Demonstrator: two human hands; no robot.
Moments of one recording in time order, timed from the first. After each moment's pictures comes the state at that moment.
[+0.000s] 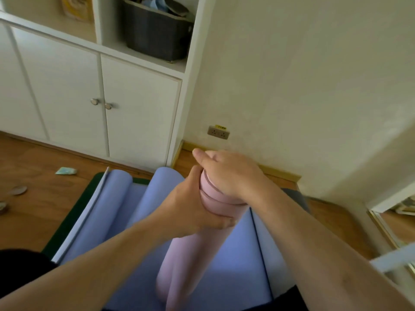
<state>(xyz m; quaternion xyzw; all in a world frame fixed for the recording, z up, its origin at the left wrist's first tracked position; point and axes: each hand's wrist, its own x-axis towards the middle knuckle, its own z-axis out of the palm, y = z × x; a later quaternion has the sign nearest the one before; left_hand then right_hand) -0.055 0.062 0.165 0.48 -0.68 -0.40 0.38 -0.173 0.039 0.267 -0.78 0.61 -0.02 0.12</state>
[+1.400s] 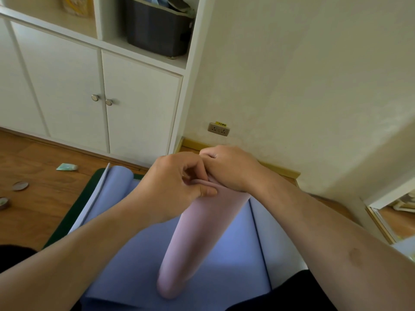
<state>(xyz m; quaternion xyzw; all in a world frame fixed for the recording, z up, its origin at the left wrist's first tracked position) -0.015 0.080 0.208 0.47 -0.69 -0.34 0.43 -0.181 0.019 0.255 -0.81 0.57 -0.06 0.14</state>
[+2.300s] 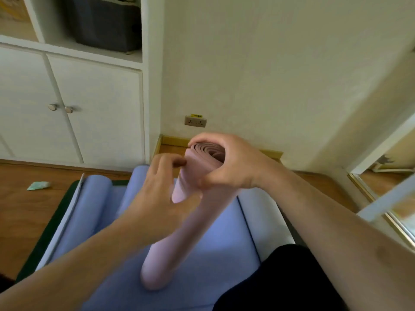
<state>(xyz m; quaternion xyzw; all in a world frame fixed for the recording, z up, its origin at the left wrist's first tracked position) -0.071 0.088 0.175 0.49 -0.72 -0.28 0.41 -0.269 0.047 0.260 -0.79 0.52 -0.20 0.24</state>
